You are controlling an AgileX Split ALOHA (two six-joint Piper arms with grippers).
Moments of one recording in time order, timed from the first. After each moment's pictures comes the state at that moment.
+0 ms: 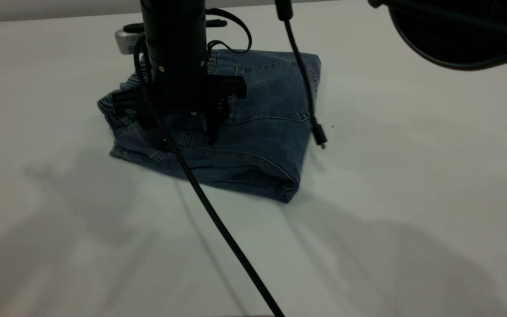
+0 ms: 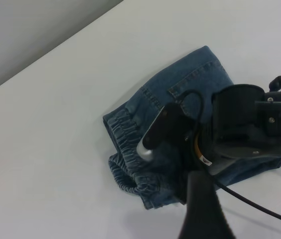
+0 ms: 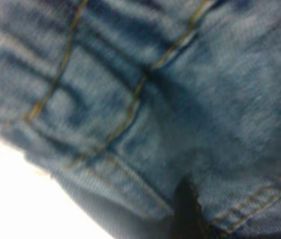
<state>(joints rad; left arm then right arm) -0.30 1.29 -1.51 -0.23 1.02 0.39 0.84 2.75 -2.38 0.11 1.20 0.42</state>
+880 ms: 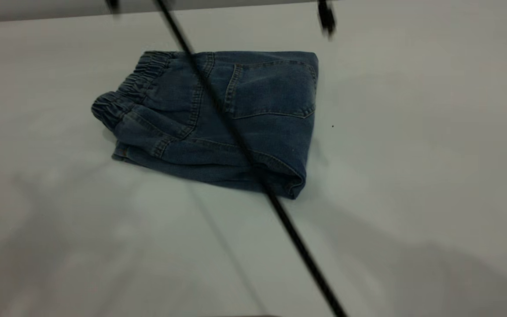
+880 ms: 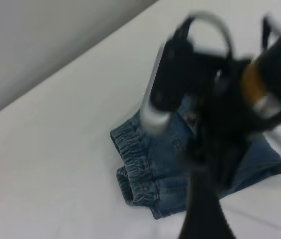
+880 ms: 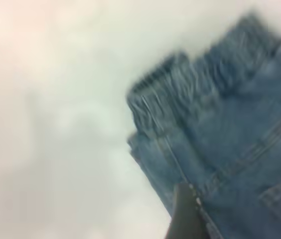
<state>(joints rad) -0.30 1.21 -1.51 -0.23 1.03 0.39 0.84 2.34 -2.37 0.07 1.25 0.17</state>
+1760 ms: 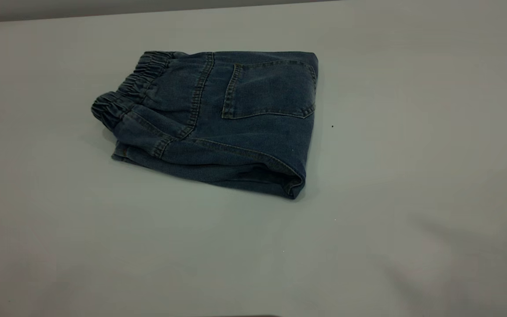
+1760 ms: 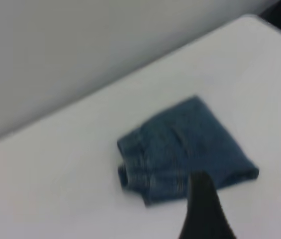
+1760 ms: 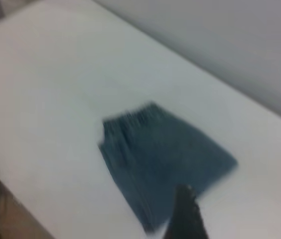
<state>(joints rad) -0.30 0.68 -1.34 -0.18 1.16 0.24 0.84 1.09 -1.60 -0.07 1.28 0.06</state>
